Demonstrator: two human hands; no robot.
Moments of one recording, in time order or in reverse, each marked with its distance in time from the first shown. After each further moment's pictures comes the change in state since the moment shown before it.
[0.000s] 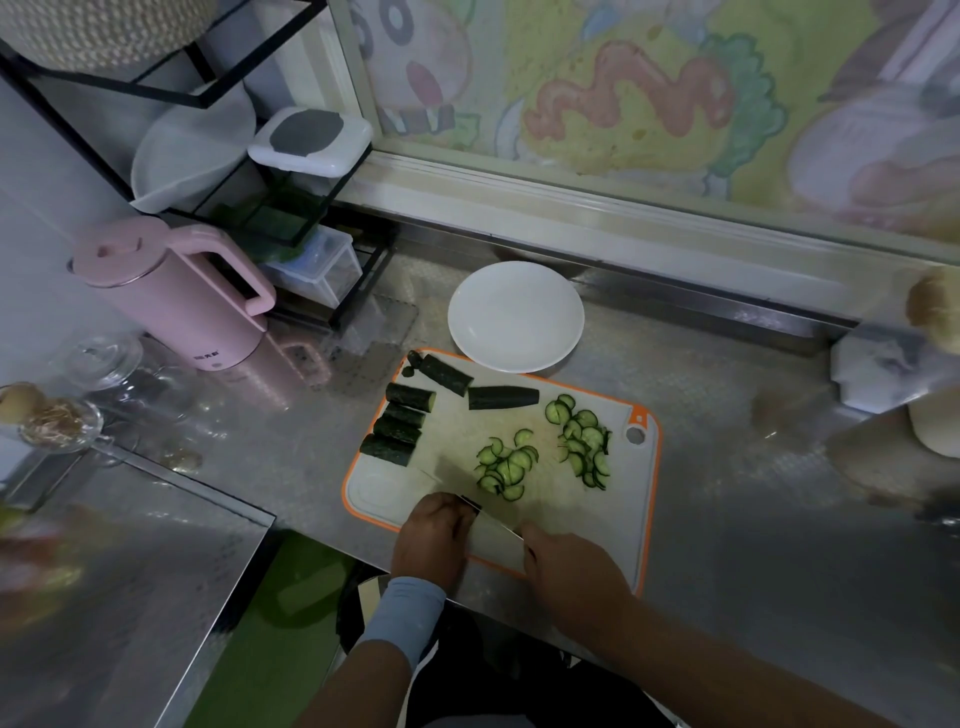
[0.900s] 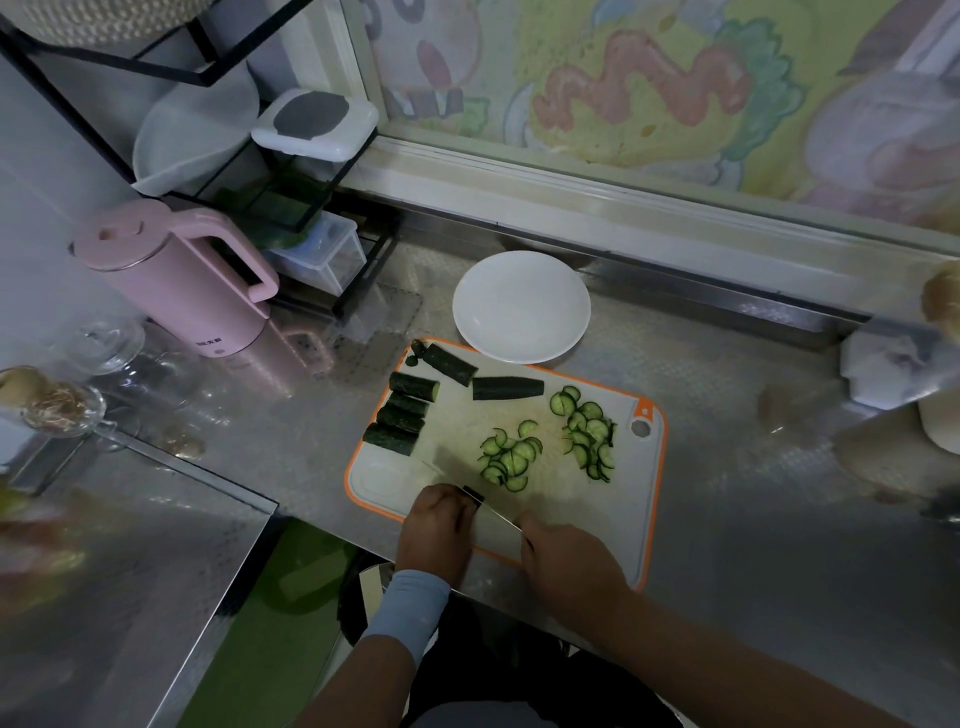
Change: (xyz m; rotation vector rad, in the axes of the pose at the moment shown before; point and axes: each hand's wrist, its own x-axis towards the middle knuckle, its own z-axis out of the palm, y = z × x) left_hand -0.003 0.003 0.004 -0.049 0.010 -0.092; right_hand 0.004 0.000 0.009 -0.013 0.019 -0.055
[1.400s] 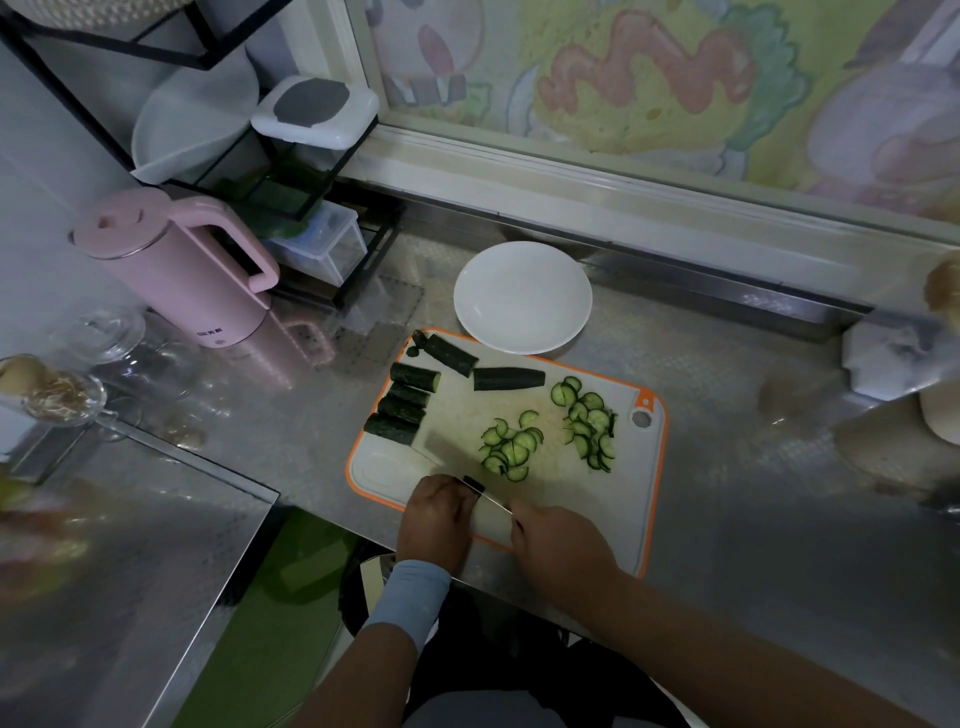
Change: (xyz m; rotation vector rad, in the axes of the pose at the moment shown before) left_hand -0.002 0.002 -0.005 0.018 0.016 -0.011; right_hand 0.010 -0.011 -0.006 0.010 -0.024 0.038
